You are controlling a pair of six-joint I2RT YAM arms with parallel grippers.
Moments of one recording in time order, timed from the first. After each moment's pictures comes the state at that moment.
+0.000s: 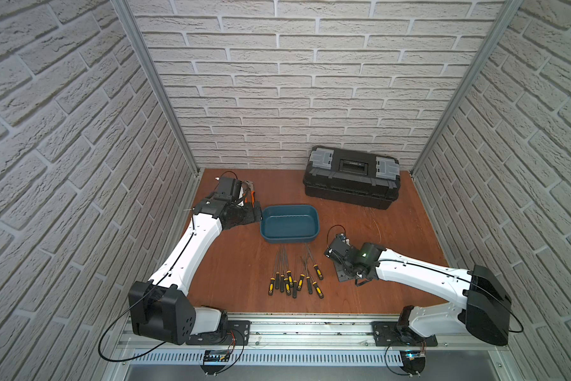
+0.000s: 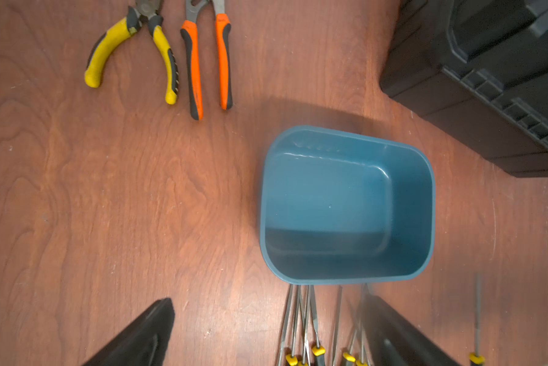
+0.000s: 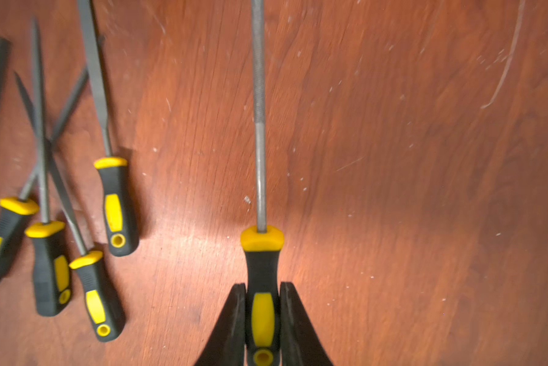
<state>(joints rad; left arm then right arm) -0.21 1.34 1.23 -0.88 0.11 -0.40 0.86 1.34 0.92 -0.94 0.34 0.66</state>
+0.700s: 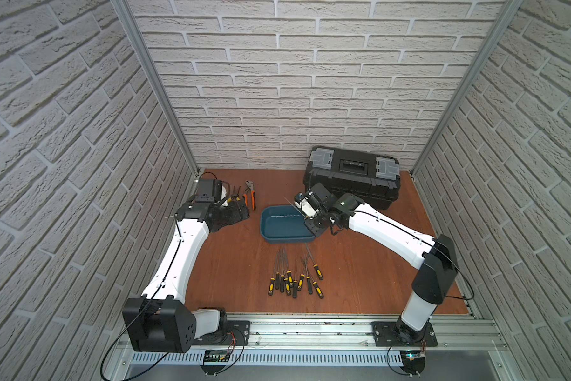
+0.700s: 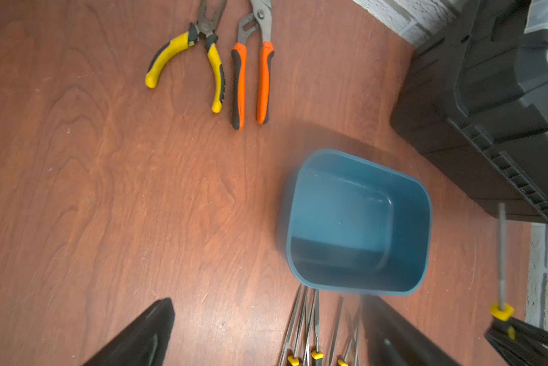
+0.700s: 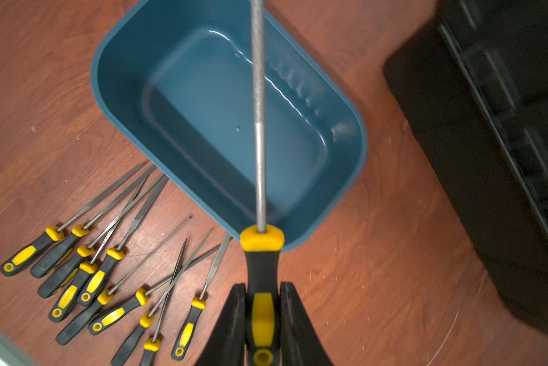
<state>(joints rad) -0.05 1.27 1.21 -0.91 0.18 -0.40 0.72 1.82 1.66 -0.96 0.13 -0.10</state>
